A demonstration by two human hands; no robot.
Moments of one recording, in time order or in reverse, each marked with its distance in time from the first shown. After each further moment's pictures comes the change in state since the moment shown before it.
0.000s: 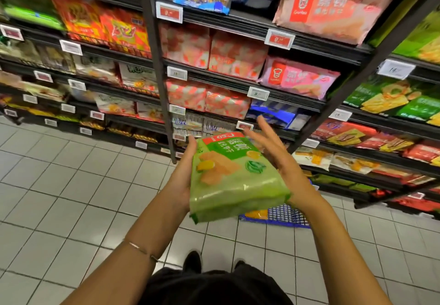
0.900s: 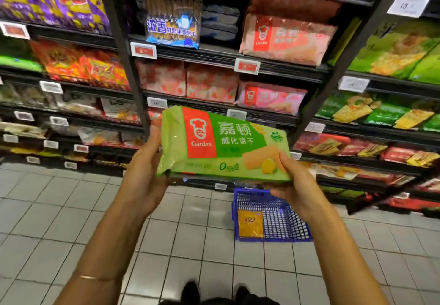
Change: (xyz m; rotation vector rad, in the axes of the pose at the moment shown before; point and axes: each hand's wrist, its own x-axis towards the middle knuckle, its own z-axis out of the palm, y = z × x) left_hand -0.018 0.059 0.033 0.324 -0.012 0.560; right_hand -0.023 0.017 -0.059 0.771 0.477 0.660
